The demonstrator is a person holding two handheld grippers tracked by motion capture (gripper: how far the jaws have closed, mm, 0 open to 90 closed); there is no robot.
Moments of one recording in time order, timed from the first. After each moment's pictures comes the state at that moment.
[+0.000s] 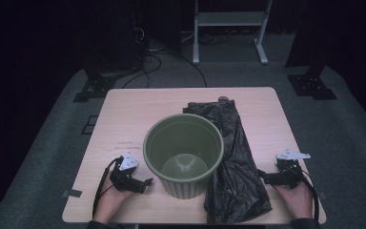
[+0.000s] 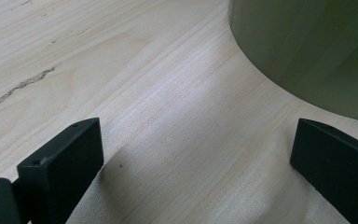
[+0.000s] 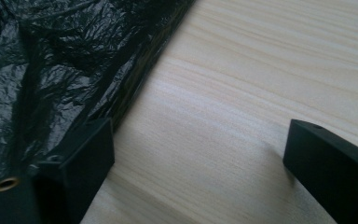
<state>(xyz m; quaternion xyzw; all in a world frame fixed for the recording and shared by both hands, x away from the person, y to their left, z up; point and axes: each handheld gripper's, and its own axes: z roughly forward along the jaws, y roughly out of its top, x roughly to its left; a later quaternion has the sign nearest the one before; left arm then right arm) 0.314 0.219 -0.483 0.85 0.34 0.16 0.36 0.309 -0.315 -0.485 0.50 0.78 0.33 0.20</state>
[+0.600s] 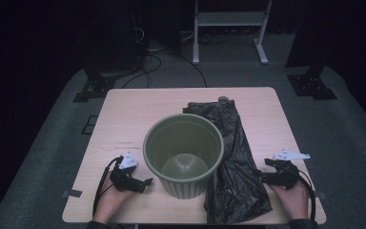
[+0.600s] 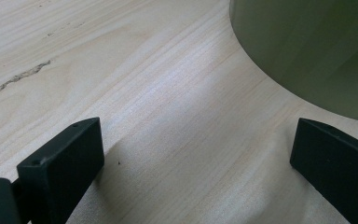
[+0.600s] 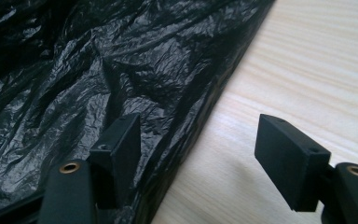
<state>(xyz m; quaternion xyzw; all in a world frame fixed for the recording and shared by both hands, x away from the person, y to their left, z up) 0.316 0.221 -0.483 0.85 0.35 0.15 0.36 0.303 -0.300 -0.474 0.46 0.78 0.39 0.16</state>
